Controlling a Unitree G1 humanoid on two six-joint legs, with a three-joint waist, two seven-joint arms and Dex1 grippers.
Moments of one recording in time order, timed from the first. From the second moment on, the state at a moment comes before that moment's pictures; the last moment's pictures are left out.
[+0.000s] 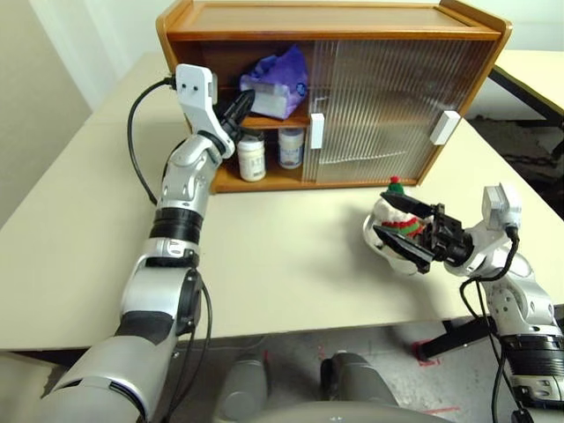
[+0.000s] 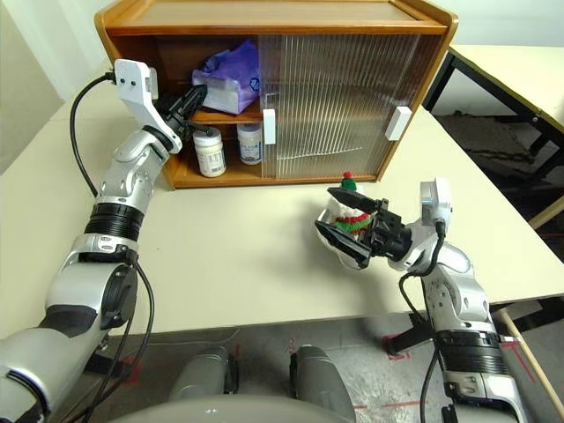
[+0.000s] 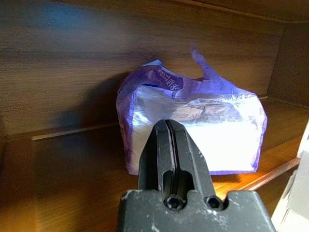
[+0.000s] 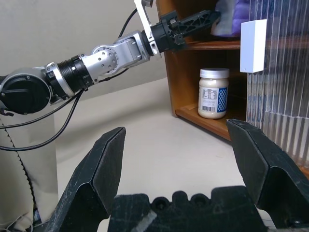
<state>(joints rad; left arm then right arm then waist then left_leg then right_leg) -0.90 0.24 0.12 0.69 -0.27 -0.02 -0.45 -0.13 -0.43 -0.16 0.06 0.63 0.03 1.24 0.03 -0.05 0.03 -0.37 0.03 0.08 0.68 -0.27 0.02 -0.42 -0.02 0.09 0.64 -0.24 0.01</state>
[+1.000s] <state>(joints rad) -0.68 0.14 -0.07 0.31 -0.28 0.06 -0.69 -0.13 -0.44 -0.18 0.08 0.63 0.01 1.24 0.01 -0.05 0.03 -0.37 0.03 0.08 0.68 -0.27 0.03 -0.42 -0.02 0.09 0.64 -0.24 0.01</state>
